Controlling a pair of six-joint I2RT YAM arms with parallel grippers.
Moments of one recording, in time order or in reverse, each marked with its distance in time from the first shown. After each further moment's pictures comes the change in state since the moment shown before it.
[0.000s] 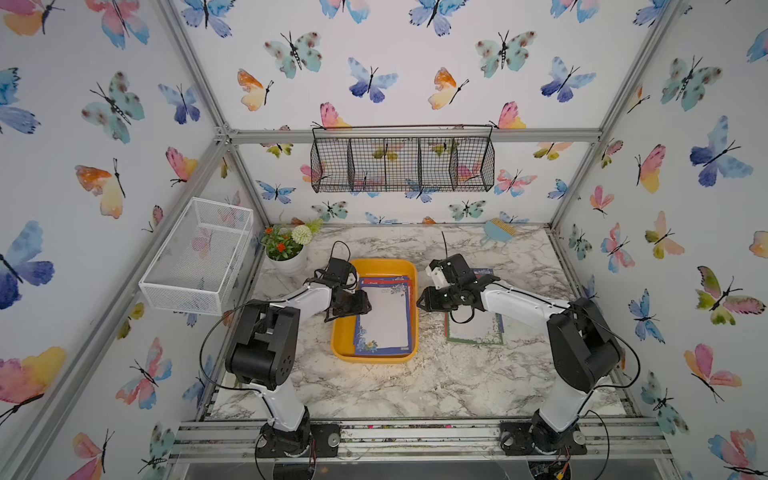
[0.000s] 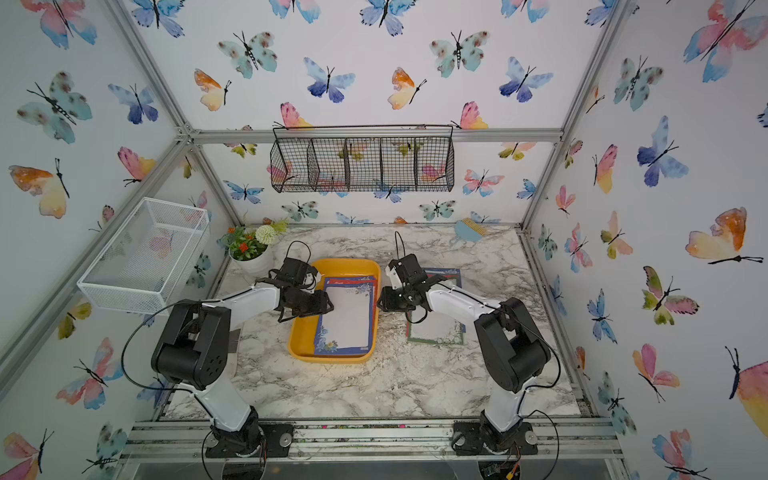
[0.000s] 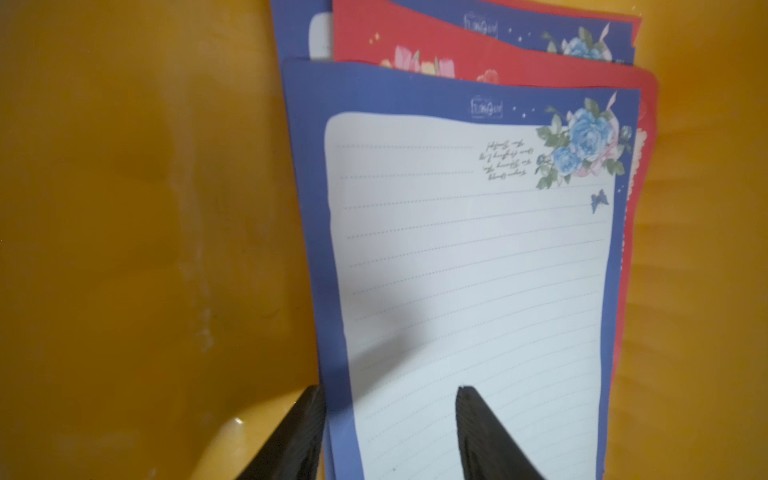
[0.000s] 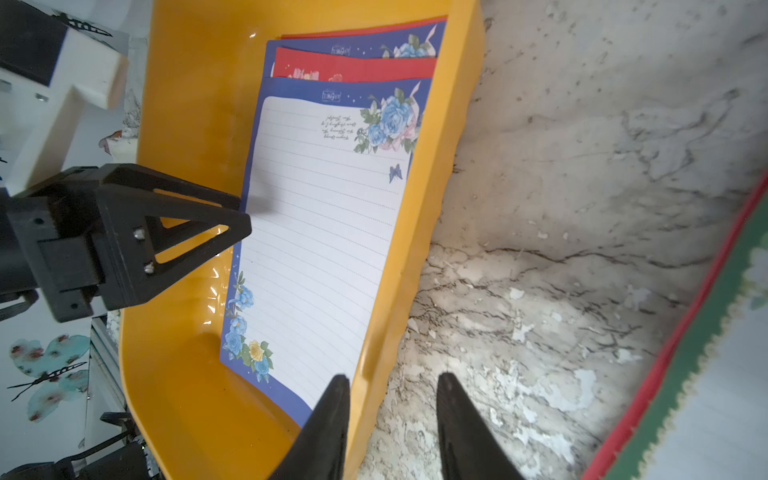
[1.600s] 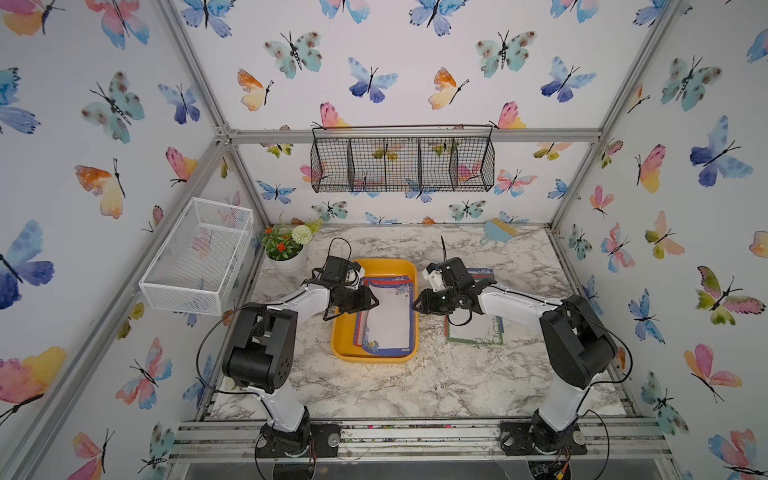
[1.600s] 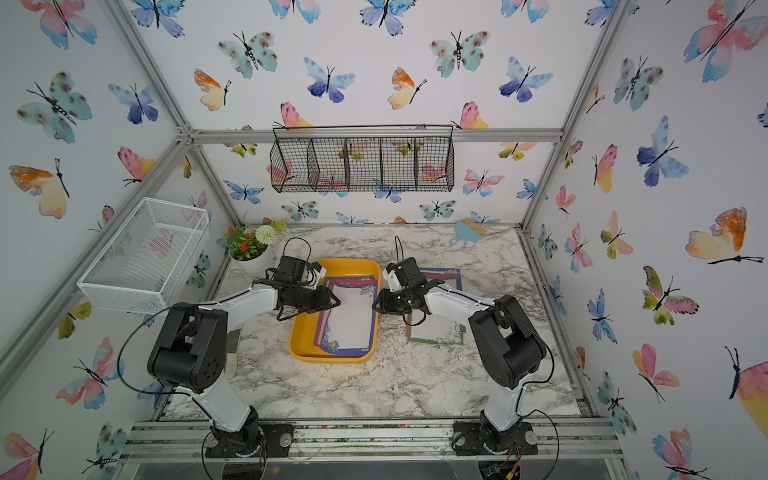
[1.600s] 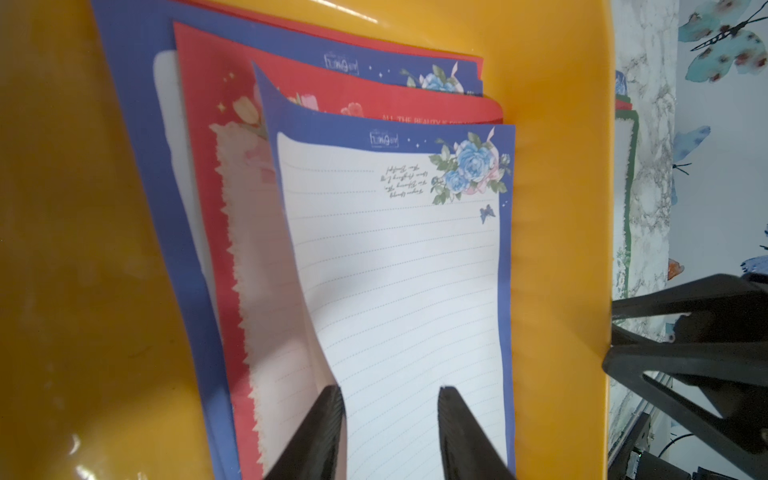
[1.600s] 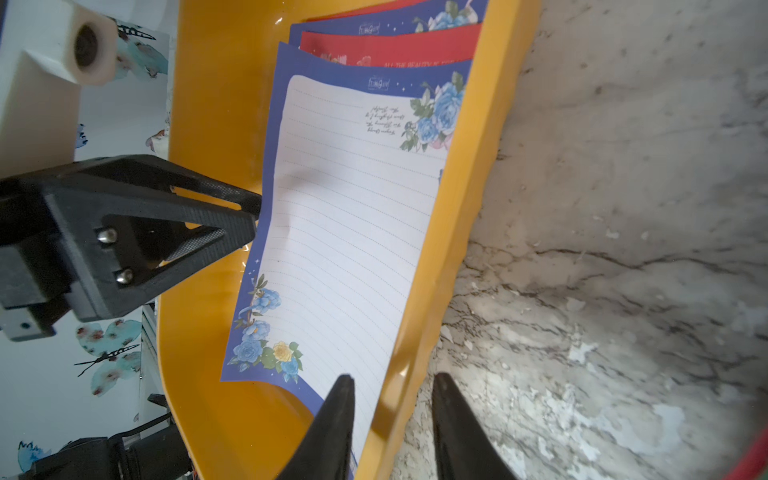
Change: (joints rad) left arm 0.011 -0.023 -0.021 0.097 0.206 -0.040; right arm 0.000 0.032 -0.042 0.107 -0.103 0.054
